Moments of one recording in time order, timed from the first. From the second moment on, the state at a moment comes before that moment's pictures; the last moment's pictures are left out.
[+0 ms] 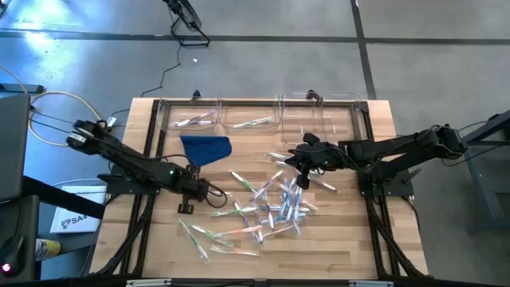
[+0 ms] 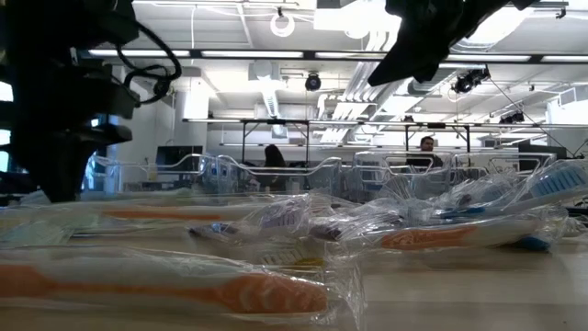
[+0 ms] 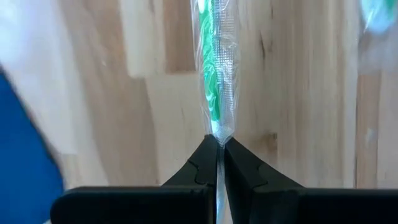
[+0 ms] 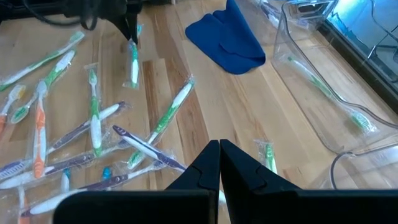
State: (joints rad) left arm -0.34 1.27 0.62 -0.64 -0.16 -0.24; right arm 0.07 1.20 0.81 -0.23 0.23 0.20
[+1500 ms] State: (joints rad) left arm 0.55 1.40 1.08 -0.25 0.03 0.49; right arm 0.07 1.20 0.81 -0.24 0.23 0.19
